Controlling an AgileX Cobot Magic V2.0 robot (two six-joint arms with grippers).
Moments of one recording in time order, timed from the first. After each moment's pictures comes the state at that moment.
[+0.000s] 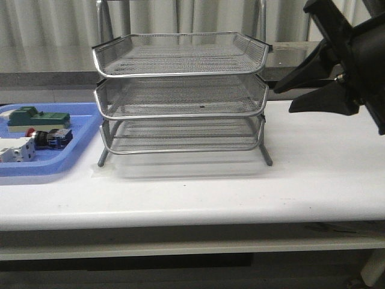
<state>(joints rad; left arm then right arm) -0.02 -0.01 0.00 0.09 0.10 0.04 0.10 1.52 -0.72 1.73 0.60 -0.97</state>
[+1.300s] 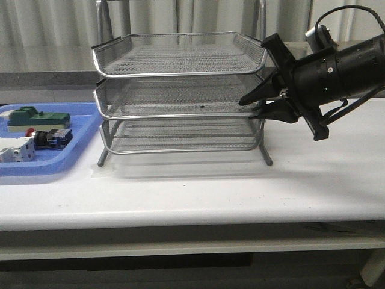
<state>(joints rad) -0.02 -0.01 0.00 0.09 0.10 0.04 0.10 1.93 -1.06 1.79 0.71 -1.03</state>
